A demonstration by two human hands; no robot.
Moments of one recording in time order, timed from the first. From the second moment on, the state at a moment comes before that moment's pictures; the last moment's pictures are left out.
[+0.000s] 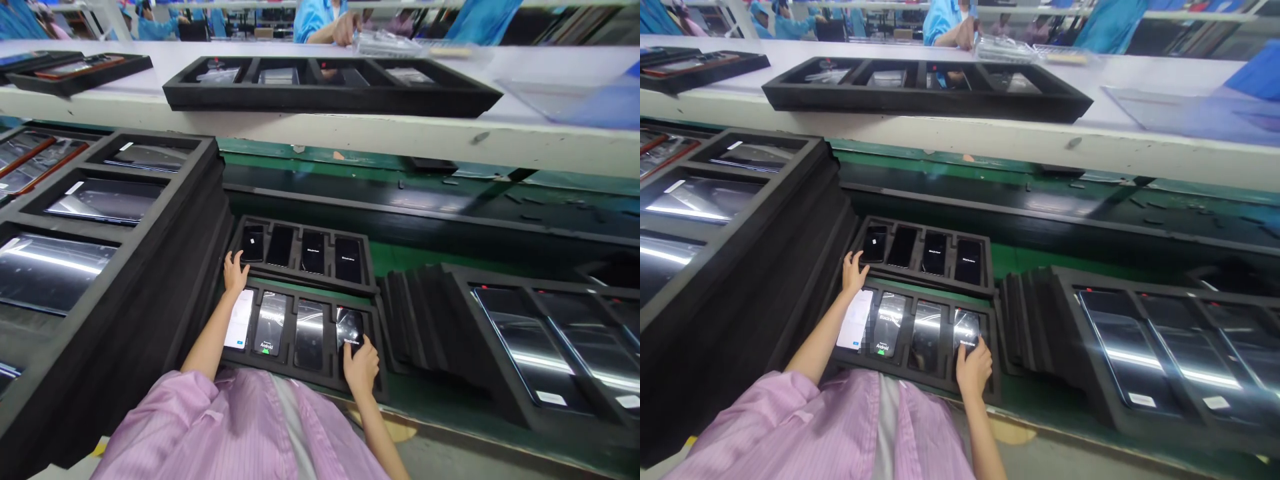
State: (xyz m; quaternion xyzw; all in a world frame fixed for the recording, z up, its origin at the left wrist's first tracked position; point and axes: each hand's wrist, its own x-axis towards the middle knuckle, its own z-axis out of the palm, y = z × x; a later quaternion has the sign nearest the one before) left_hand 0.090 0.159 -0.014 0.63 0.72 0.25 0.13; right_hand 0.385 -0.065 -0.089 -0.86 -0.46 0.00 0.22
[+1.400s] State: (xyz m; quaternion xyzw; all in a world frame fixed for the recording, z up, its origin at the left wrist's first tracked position) left_hand 0.043 0.028 -0.039 0.66 0.71 0.20 0.15; right_hand 0.376 -0.060 -0.056 -0.89 -0.42 0.12 0.14
